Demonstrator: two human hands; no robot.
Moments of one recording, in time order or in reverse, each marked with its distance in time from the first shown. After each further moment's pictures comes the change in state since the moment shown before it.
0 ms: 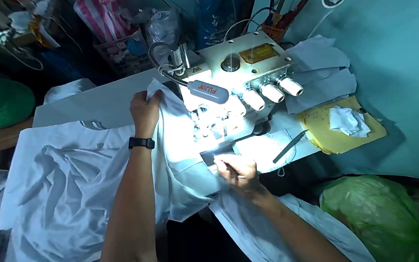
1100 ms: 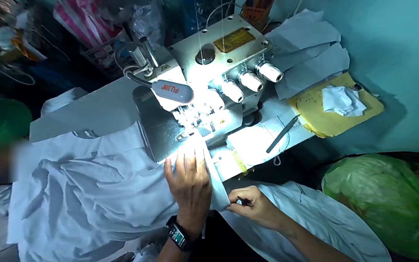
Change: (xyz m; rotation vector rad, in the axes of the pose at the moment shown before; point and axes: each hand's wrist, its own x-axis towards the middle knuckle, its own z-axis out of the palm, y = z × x) left_hand -0.210 0.027 0.033 0.777 0.172 0.711; right_hand -0.077 -0.030 -0.058 0.522 -0.423 0.555
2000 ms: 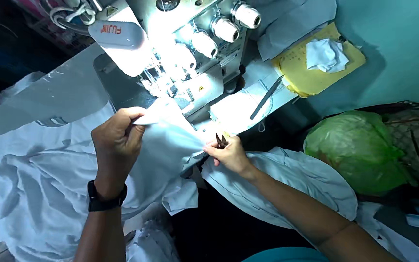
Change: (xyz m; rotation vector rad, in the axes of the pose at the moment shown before) left_hand 0.048 -0.108 -0.022 -0.770 -0.170 0.159; right_hand 0.043 -0.010 0.016 0.196 0.392 0.362
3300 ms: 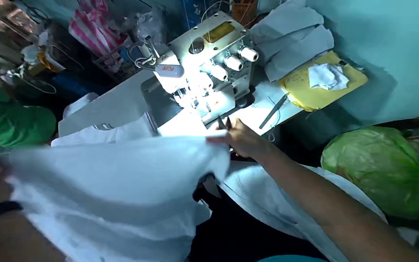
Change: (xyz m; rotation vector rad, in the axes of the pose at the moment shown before) left_hand -0.079 -0.086 -0.213 0.159 0.621 -1.166; right_hand 0.020 -0.096 0.001 0.120 -0.414 -0.197
